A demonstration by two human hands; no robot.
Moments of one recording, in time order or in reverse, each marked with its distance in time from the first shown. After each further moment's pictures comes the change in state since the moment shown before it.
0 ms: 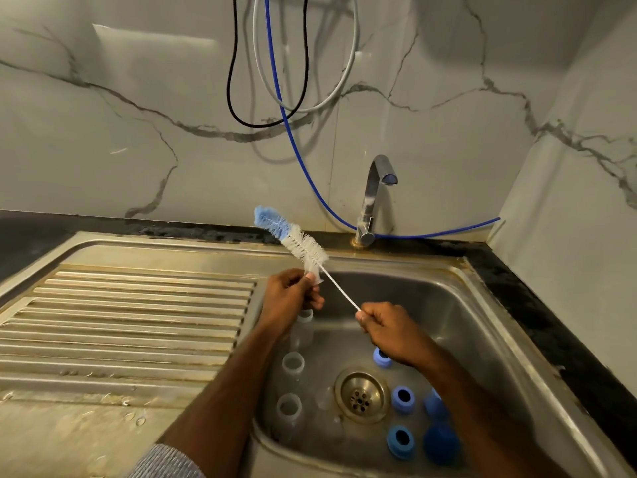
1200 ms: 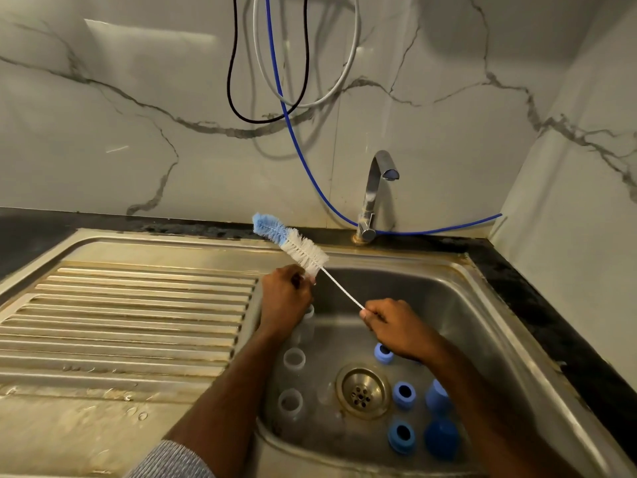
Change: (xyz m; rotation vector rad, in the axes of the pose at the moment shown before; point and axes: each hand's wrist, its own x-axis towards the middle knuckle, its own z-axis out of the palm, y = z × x) left_hand -0.005 0.001 -0.001 0.571 0.217 0.286; right_hand -0.002 0.001 -0.009 -0.157 -0.041 0.009
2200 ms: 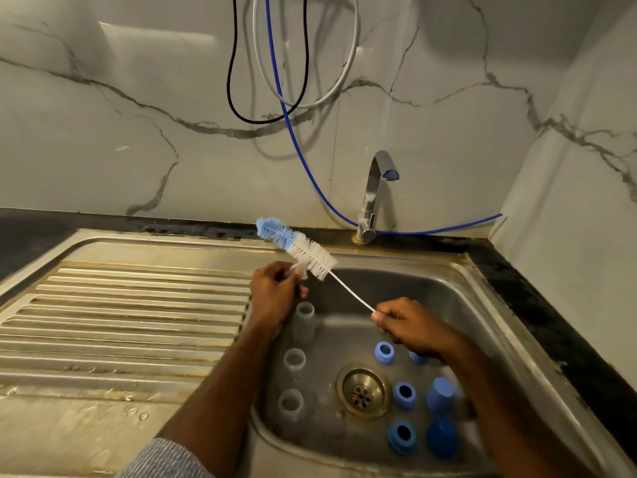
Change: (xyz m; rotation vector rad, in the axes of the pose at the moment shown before) left_hand 0.006 -0.005 -0.011 -0.339 -0.028 -0.223; right_hand -0.003 0.015 -0.017 0.200 -0.125 0.042
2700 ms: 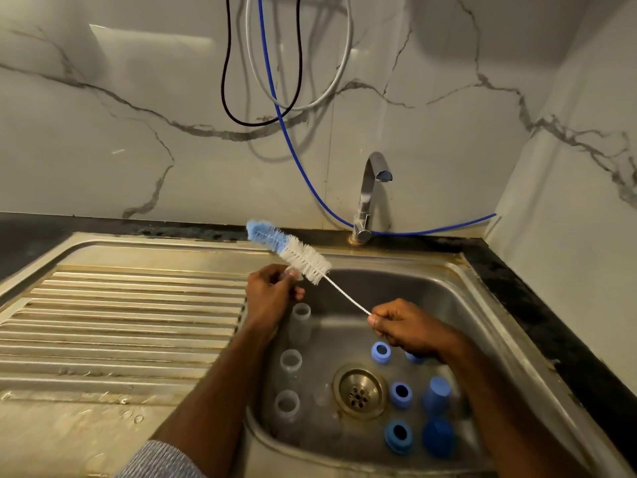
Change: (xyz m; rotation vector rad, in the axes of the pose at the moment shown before) left_hand 0.001 -0.005 0.000 -0.042 -0.006 -0.059; right_hand -0.002 0.002 -0.003 0.095 -0.063 0.012
